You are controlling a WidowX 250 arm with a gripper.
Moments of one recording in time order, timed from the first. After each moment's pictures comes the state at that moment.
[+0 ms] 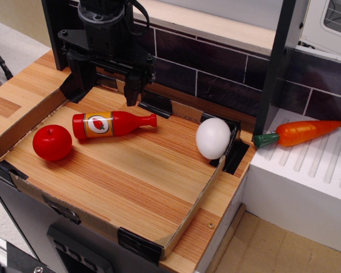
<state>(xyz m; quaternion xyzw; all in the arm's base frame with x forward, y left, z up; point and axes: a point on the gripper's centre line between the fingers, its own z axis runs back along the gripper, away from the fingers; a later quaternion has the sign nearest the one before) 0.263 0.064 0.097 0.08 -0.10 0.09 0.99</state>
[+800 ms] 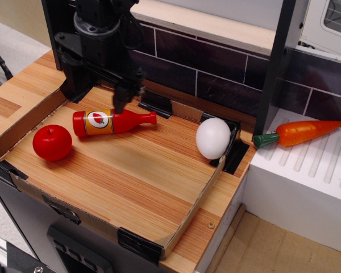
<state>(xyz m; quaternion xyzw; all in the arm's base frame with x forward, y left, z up) 0.259 0.075 0.088 0.13 -0.09 -0.01 0.99</state>
